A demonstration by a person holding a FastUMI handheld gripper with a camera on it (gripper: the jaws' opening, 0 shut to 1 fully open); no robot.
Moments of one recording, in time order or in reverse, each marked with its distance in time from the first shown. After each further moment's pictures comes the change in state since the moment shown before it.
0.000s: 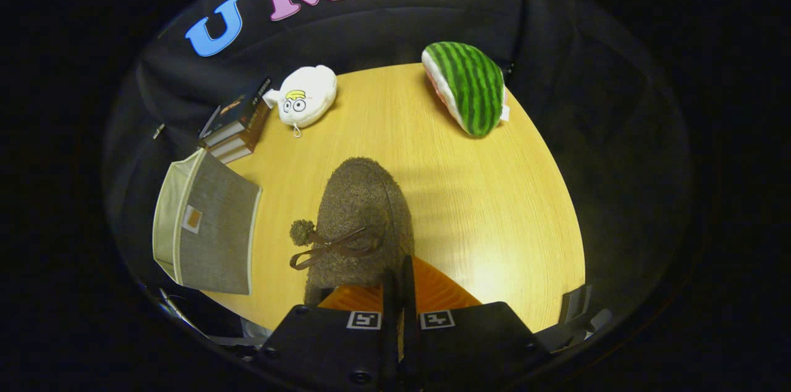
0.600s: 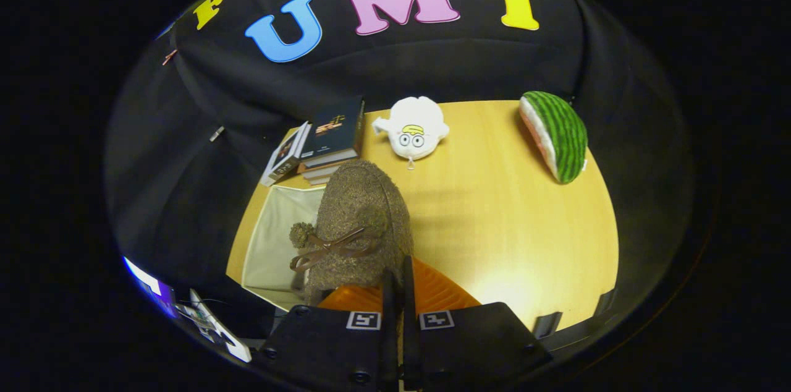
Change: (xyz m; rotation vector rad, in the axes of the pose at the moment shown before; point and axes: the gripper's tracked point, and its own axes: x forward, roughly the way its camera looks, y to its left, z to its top) arm -0.058 0.219 0.046 -0.023 -0.023 0.233
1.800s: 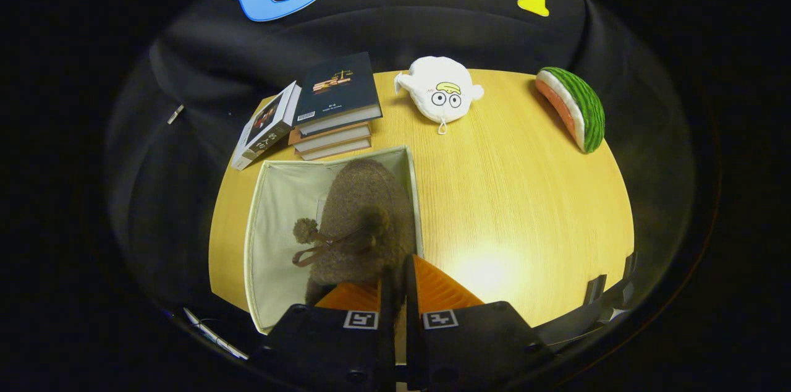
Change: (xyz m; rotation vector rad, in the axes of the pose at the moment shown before) arm 0.110 0.077 -0.056 0.014 0.118 -0.248
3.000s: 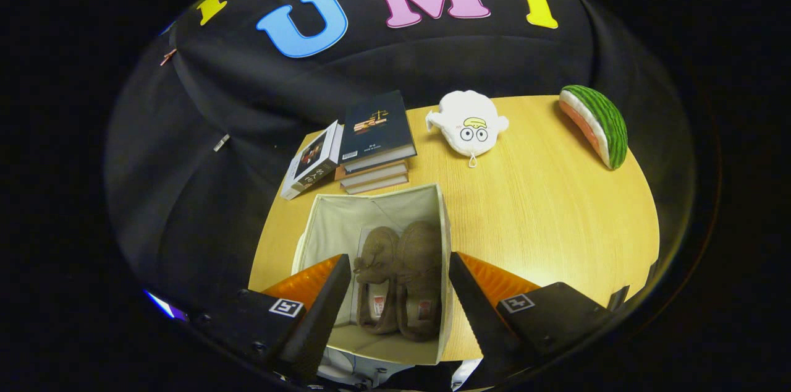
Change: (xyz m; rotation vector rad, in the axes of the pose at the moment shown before) arm -0.045 0.008 0.039 0.051 -0.209 0.224
